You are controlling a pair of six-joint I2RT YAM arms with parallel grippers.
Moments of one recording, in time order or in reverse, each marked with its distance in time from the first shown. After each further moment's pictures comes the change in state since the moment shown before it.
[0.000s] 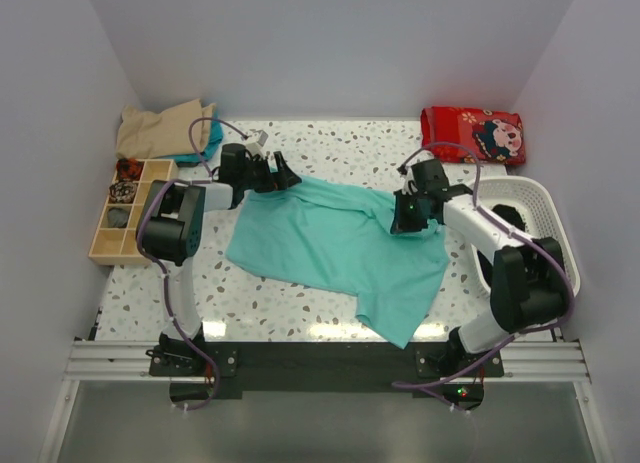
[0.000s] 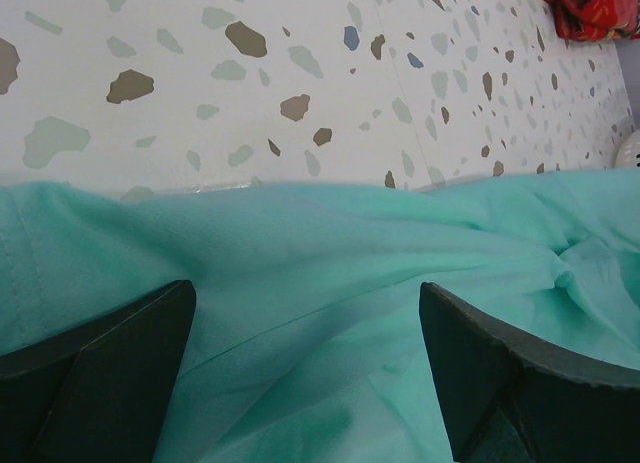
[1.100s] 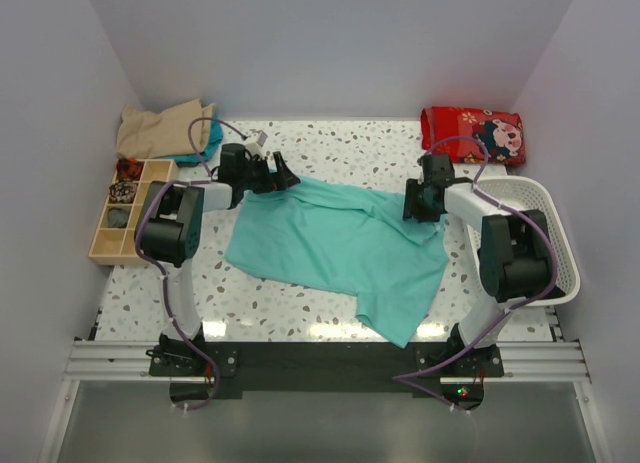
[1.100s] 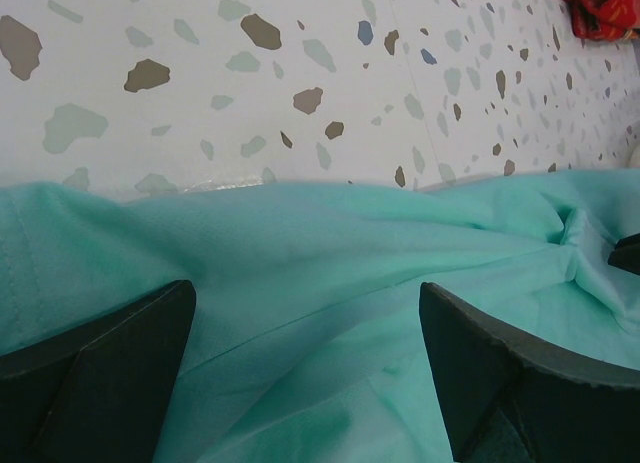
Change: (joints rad) left arm 0.000 -0.019 -0.006 -0.033 -0.029 0.005; right arm -0.102 0.199 0.066 0.113 0.183 0.027
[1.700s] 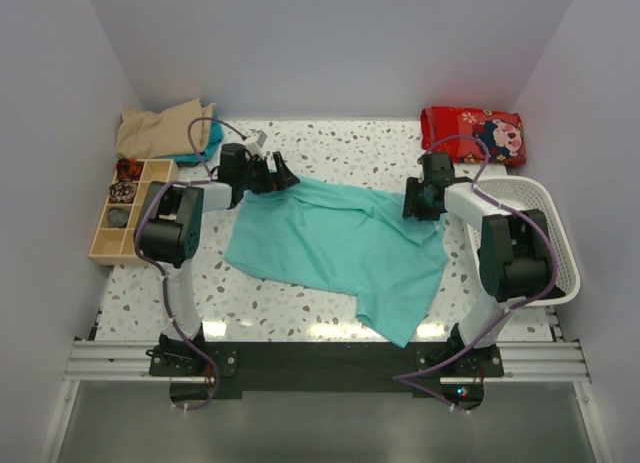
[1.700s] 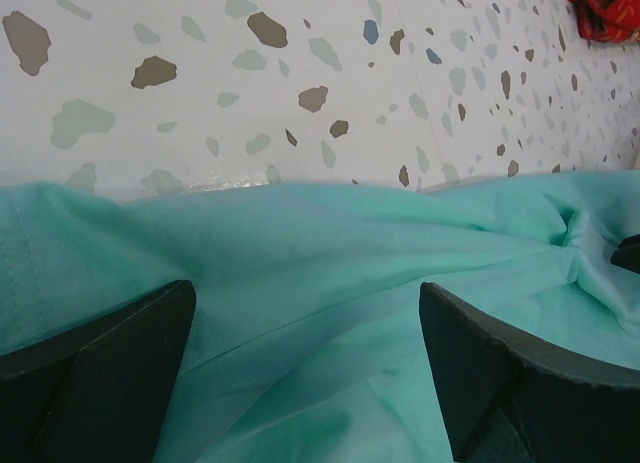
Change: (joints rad) left arm 0.000 -0.006 0.000 -0.011 -0.010 0.000; right arm 0.000 0.000 -0.008 0.010 0.006 0.008
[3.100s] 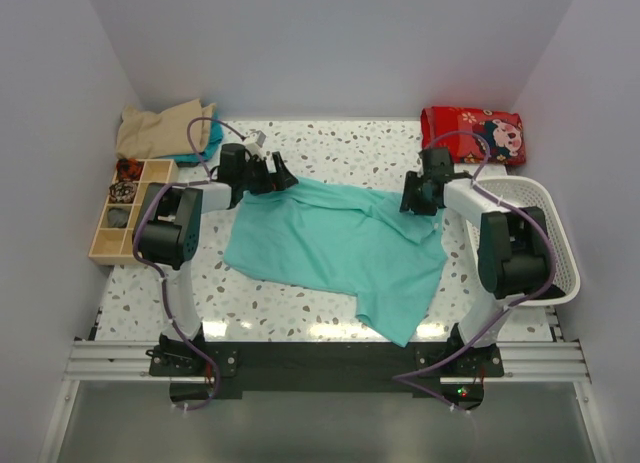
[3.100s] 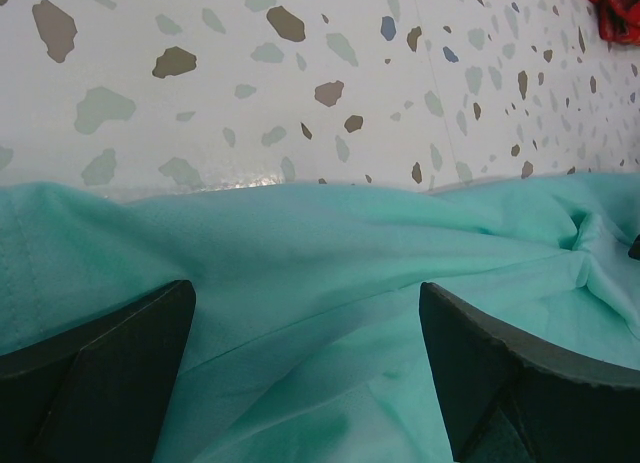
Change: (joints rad) left arm -0.002 -0.020 -0.007 -0.031 -0.038 0.007; right arm 0.000 0.019 0.045 0.008 -0.032 0.051
